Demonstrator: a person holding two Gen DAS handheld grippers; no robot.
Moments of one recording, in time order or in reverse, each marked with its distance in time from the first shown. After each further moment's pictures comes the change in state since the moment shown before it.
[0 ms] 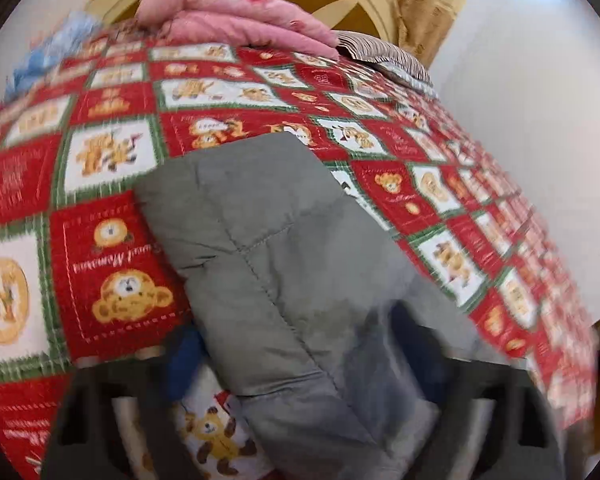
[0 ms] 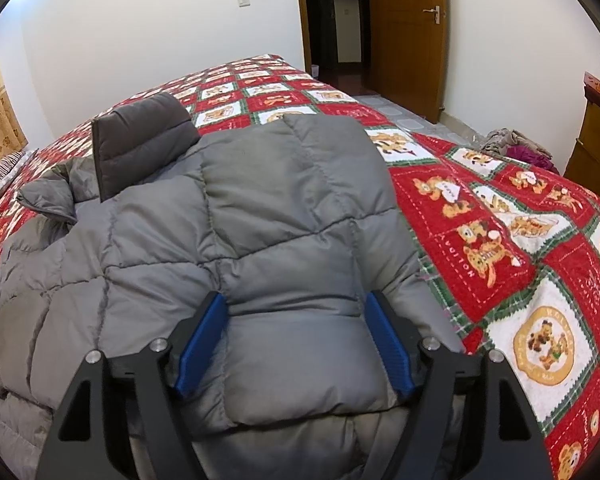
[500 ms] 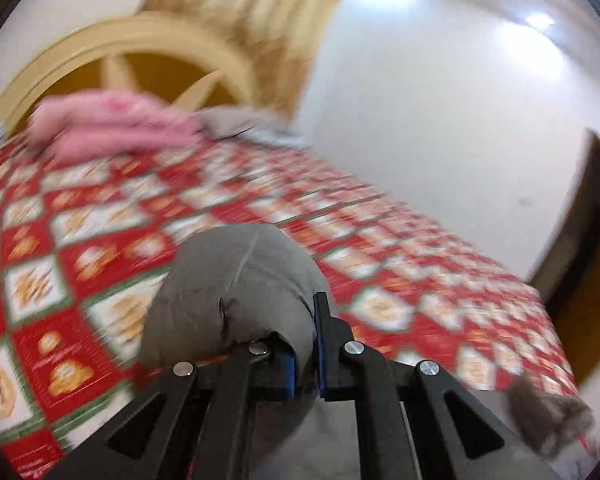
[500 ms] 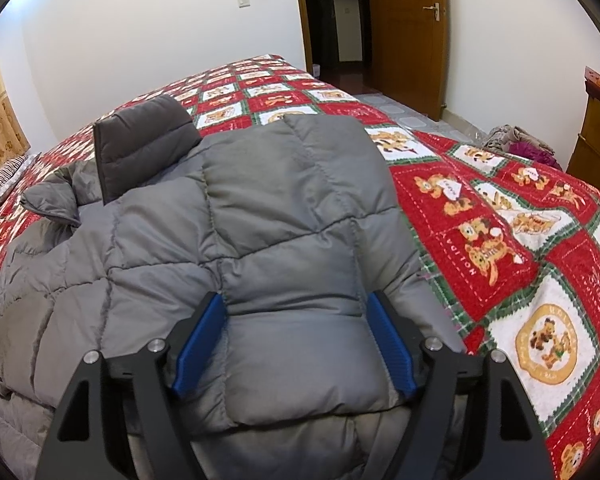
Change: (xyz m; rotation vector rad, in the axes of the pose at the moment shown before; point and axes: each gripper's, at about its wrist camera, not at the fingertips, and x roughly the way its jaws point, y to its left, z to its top) left arm -0.096 -0.077 -0.004 0.297 -0.267 -0.426; right arm 0.000 -0.001 0.000 0.008 0.000 0.012
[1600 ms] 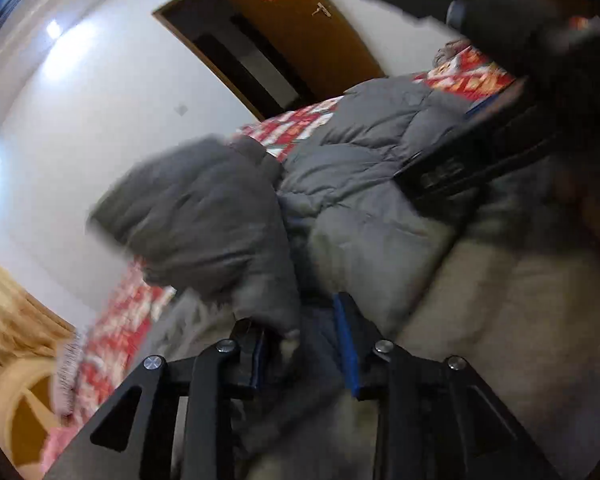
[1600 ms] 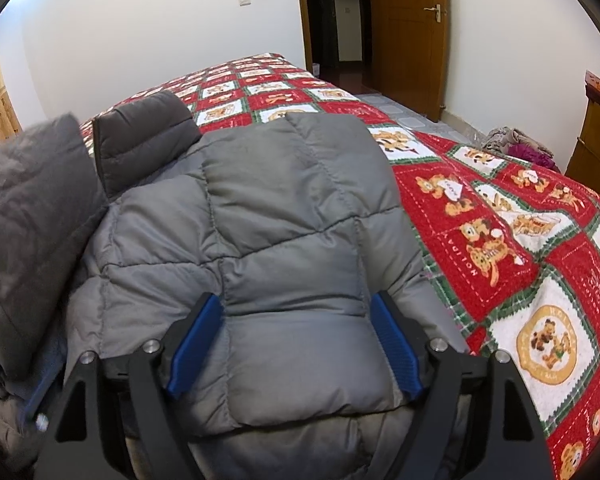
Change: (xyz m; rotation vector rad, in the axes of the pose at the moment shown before) left arm -0.149 -0.230 -0.241 1.350 0.115 -0.570; right arm 0.002 0.007 -0.001 -0.018 0.006 -0.016
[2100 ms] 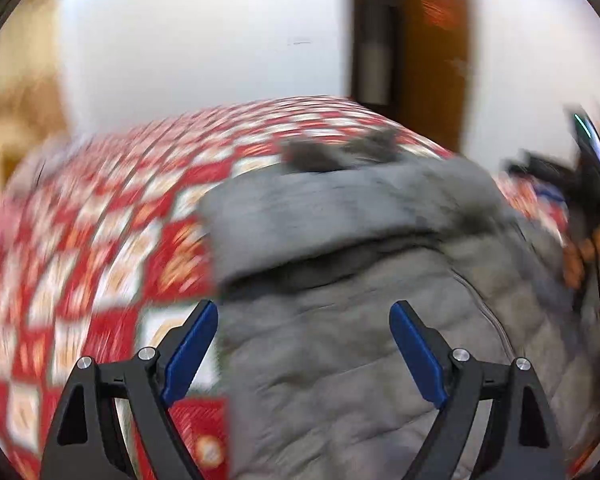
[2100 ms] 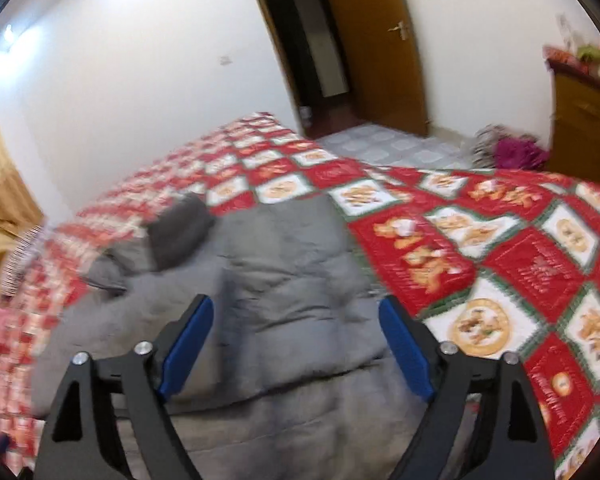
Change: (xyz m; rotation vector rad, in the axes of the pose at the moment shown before) left arm -0.158 0.109 -0.139 -0.763 0.071 -0.057; right arm -0.091 -0.021 0.007 0.190 -0.159 0.154
